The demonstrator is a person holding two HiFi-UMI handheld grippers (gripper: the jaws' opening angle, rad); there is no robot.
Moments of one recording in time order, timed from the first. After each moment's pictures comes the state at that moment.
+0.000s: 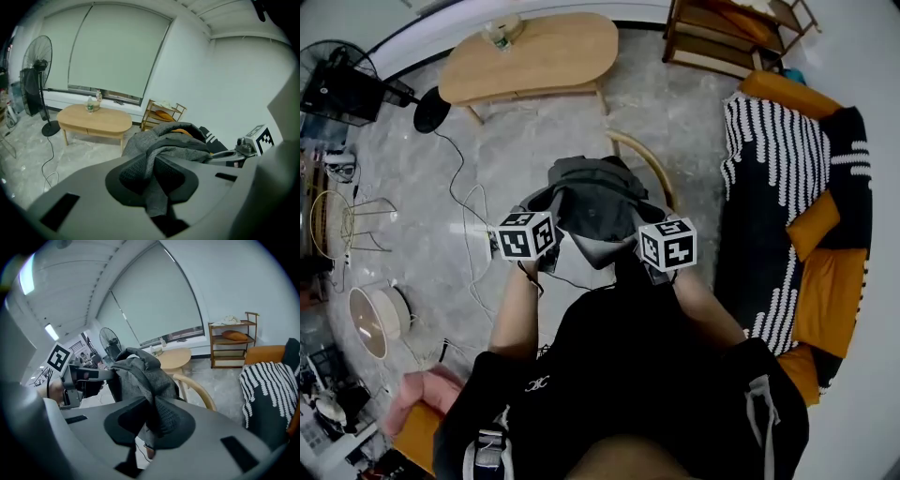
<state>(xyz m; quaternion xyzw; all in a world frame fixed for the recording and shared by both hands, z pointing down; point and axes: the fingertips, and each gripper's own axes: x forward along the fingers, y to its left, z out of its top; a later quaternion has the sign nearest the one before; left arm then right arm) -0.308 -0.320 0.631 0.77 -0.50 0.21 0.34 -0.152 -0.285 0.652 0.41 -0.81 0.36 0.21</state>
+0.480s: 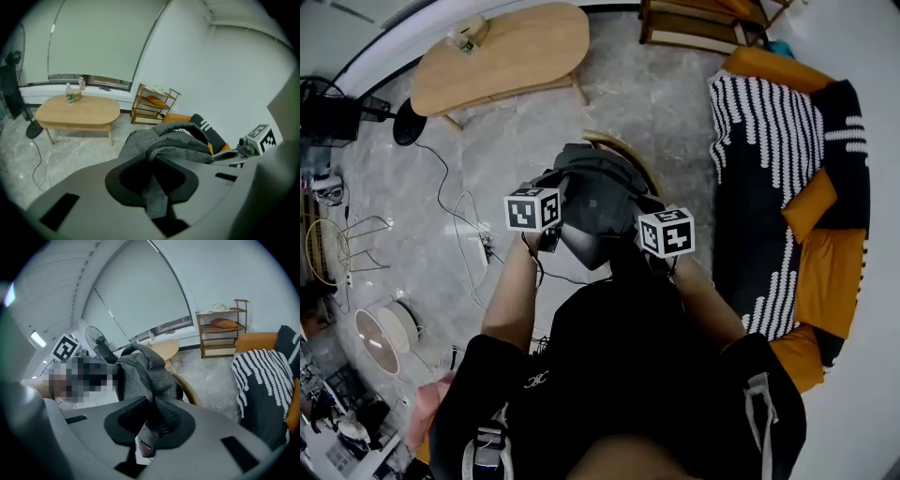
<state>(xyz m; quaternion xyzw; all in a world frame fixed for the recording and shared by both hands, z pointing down) -0.232 -0.419 0.706 0.79 -0.42 0.28 0.37 -0.092 -0.347 0.720 0.43 -0.77 0.41 0.23</state>
